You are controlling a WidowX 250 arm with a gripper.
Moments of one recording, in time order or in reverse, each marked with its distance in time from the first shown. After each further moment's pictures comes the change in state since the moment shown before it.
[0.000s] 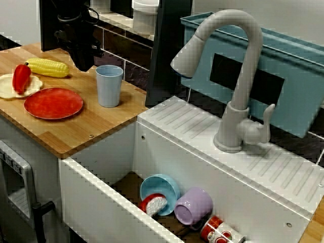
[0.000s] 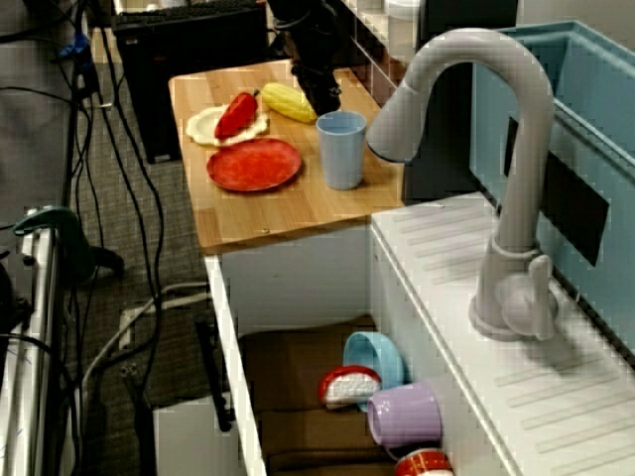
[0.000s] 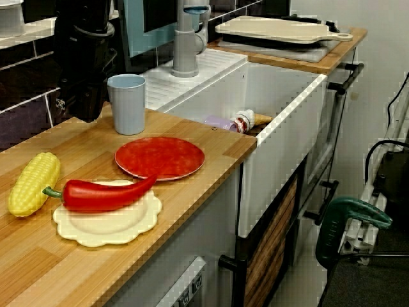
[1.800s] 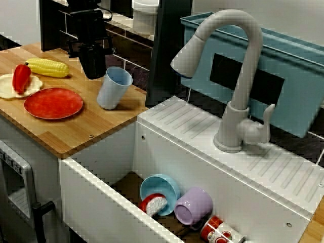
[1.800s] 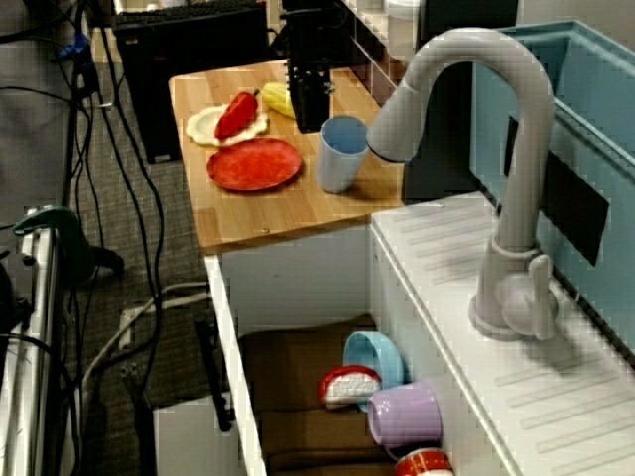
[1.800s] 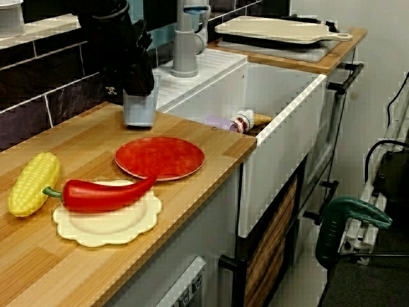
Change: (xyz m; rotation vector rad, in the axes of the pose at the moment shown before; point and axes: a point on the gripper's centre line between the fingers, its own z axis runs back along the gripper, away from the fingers) arm -0.035 -0.055 0.022 -0.289 0.392 0.030
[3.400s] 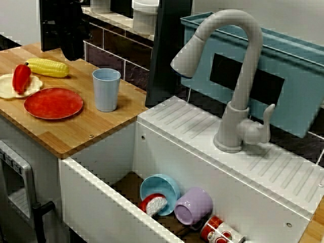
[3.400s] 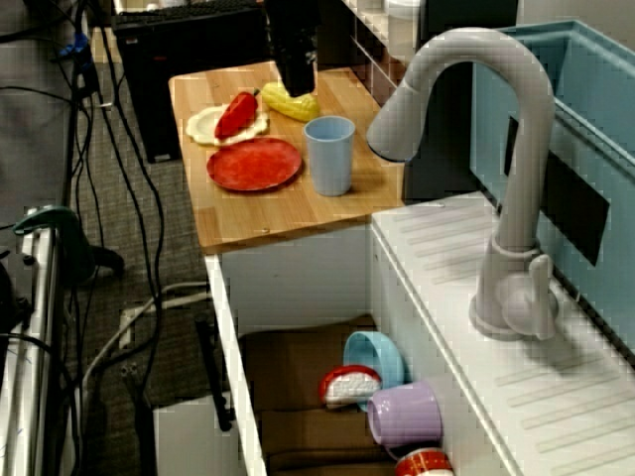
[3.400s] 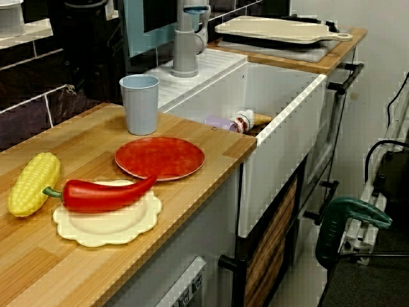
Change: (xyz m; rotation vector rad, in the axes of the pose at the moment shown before) arm 0.014 0.050 0.037 0.131 -0.204 -0.001
